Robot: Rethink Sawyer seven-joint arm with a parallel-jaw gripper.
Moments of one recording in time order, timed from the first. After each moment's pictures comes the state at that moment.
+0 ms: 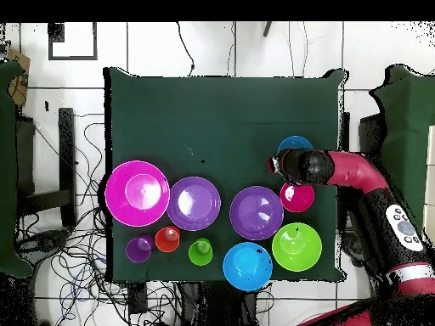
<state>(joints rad) -0.98 -0.28 0.70 1.40 -0.79 0.75 1.36</state>
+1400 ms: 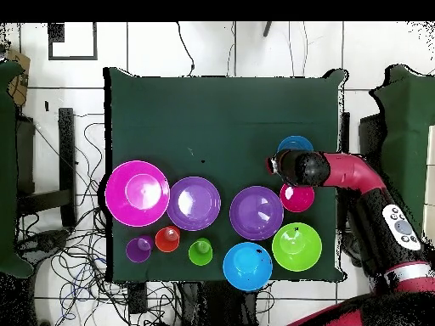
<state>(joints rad) -0.95 -0.31 0.64 1.42 -0.77 0.68 1.36</state>
